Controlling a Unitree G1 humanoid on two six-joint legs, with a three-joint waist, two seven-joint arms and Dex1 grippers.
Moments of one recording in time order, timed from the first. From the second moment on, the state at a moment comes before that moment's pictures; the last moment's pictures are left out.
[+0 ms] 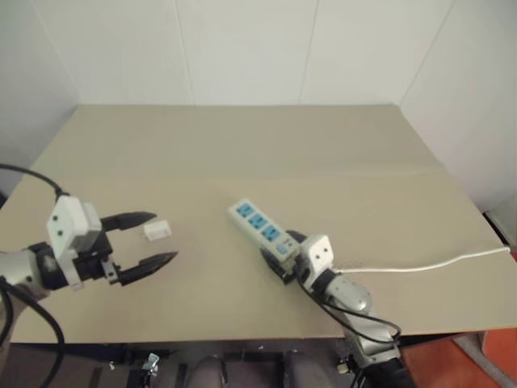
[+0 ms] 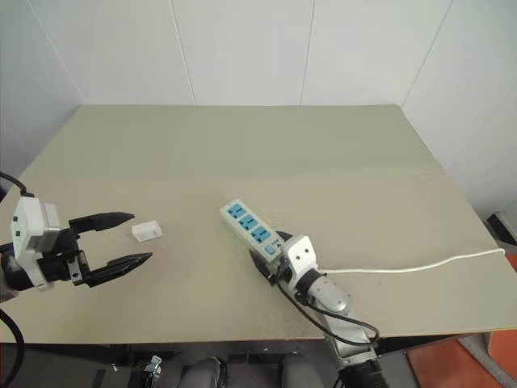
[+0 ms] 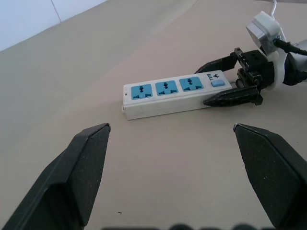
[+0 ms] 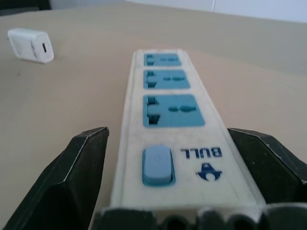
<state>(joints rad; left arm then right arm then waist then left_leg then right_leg) 0.12 0.91 0.57 -0.55 -0.71 0.57 -1.00 -0.10 -0.17 0.20 -0.03 0.06 0.01 0.48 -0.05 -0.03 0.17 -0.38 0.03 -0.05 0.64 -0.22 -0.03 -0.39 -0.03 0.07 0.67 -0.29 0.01</state>
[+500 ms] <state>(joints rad) 0.12 0.90 0.57 -0.55 -0.71 0.54 -1.00 -0.18 -0.14 0.22 0.04 0.08 0.07 0.50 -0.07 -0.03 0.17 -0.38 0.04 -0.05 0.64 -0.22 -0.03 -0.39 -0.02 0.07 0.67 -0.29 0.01</state>
